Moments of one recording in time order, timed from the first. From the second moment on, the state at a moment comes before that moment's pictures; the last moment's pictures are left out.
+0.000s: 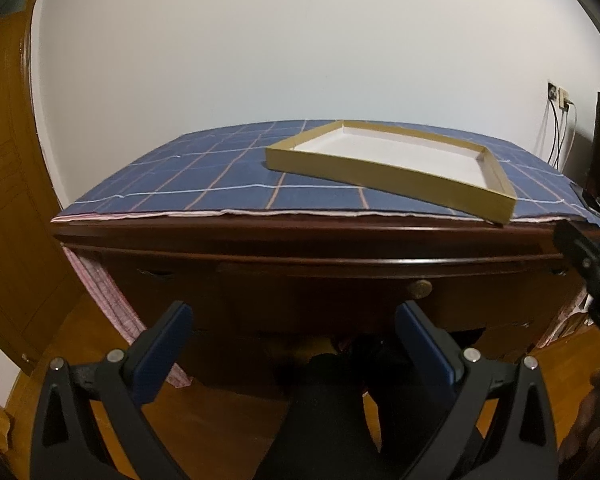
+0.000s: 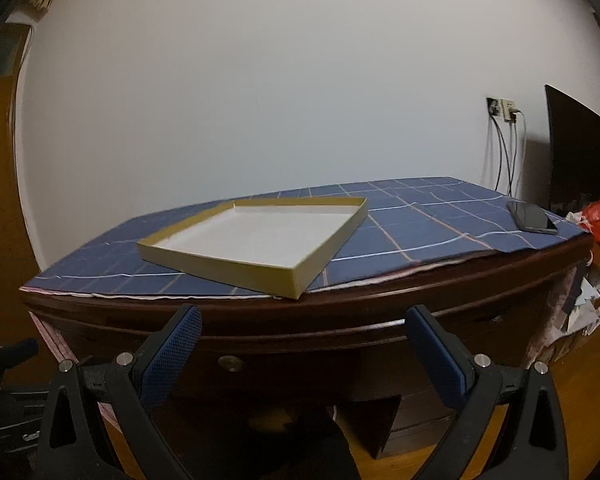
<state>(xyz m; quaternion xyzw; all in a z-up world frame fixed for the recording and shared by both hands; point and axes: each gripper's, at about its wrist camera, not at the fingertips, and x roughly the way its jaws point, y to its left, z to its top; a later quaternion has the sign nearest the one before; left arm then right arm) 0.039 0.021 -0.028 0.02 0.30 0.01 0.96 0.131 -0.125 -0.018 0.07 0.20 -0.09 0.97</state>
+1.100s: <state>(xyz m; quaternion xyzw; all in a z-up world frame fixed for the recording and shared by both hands) 0.118 -0.004 -0.041 0.03 0.33 -0.01 0.94 0.299 -0.215 -0.031 -0.01 0.25 -0.20 0.95</state>
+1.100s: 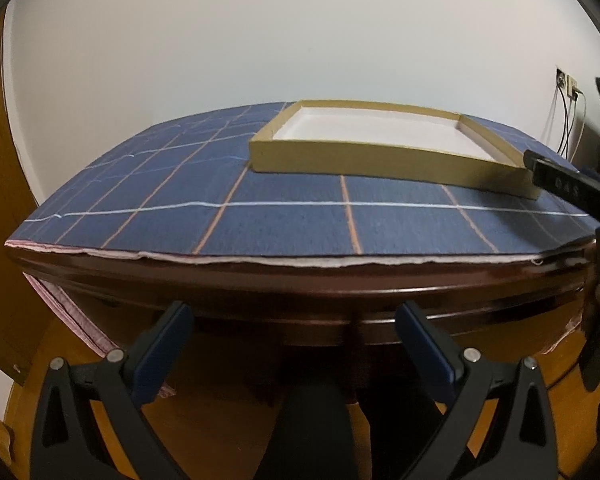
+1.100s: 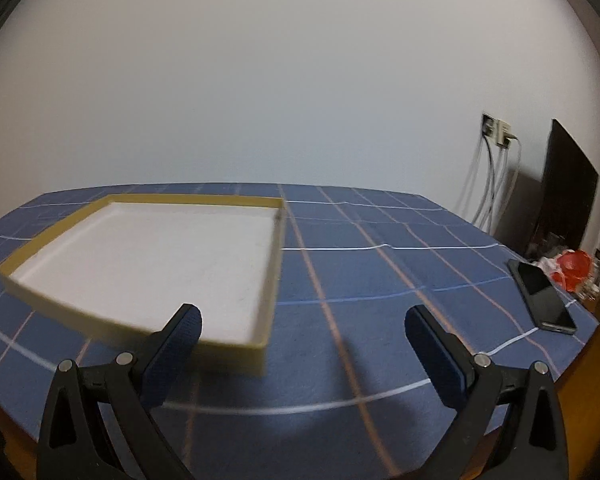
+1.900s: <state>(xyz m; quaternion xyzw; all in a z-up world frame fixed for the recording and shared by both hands) 0.090 -0.012 -0.042 0.05 0.32 -0.01 0.95 0.156 -0.200 -0.058 0.15 0.24 -0.09 0.95</state>
